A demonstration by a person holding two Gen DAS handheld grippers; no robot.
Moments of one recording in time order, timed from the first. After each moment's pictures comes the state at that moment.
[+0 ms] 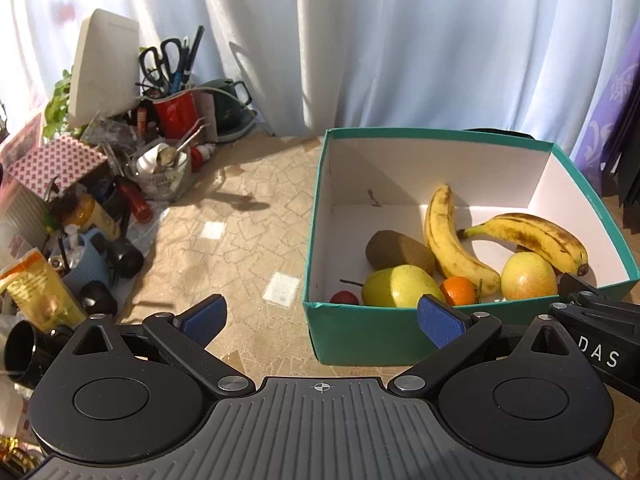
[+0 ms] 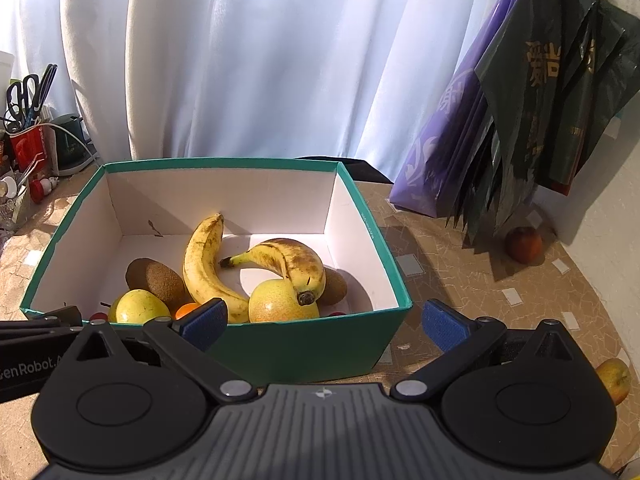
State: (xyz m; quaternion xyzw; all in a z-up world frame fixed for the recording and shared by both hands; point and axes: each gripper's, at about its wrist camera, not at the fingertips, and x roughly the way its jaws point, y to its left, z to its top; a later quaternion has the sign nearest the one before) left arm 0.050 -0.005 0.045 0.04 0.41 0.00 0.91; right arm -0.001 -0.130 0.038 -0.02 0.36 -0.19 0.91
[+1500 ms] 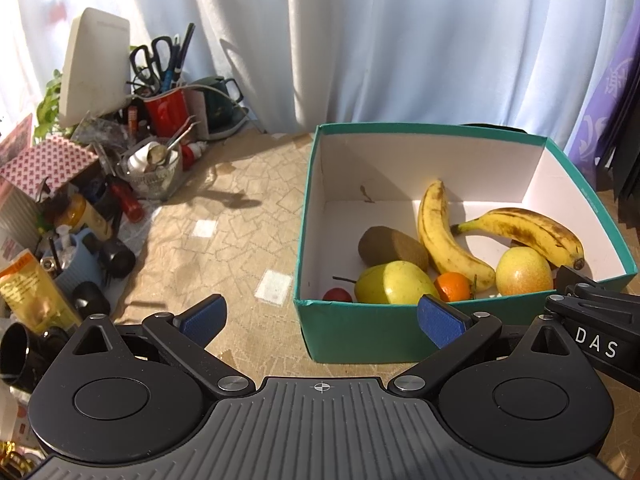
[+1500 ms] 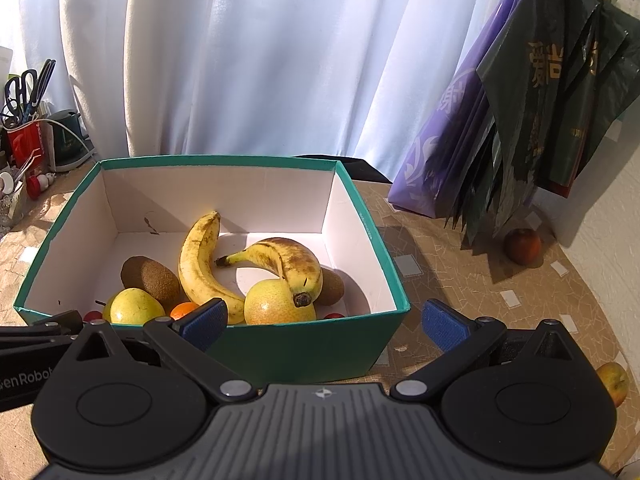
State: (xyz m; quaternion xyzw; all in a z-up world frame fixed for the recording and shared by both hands) left arm 0.051 -0.007 0.043 0.04 0.41 -0.01 0.91; right arm 0.000 -0.132 0.037 -0.03 0.36 -0.19 0.91
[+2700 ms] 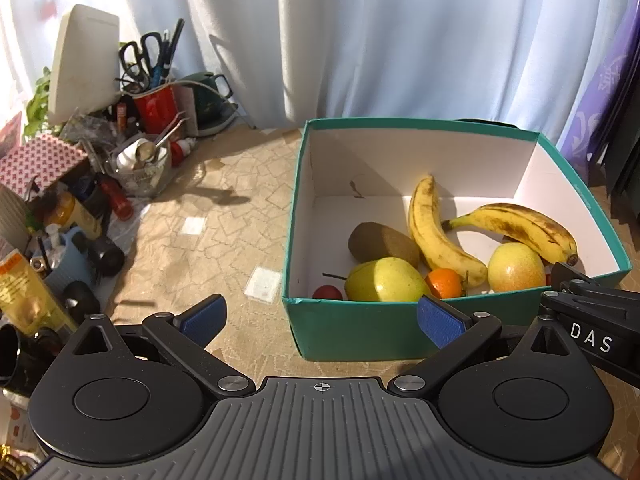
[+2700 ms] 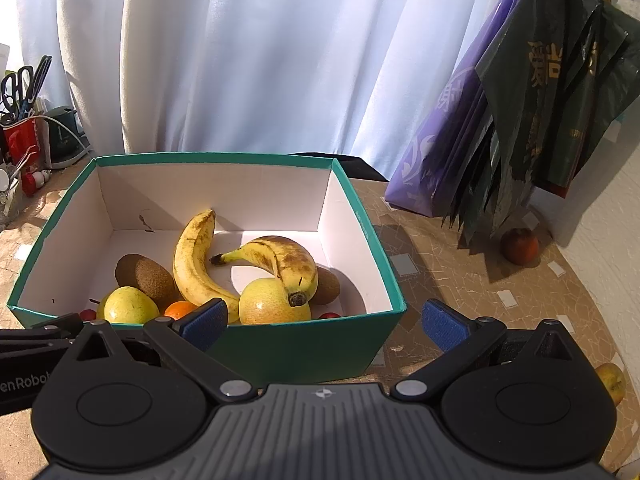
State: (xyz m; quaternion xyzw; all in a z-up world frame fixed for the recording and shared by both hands) left arm 0.054 -0.009 0.041 0.04 0.42 -0.02 0.91; right arm 0.003 -0.134 0.036 -0.03 0.36 -0.19 0.91
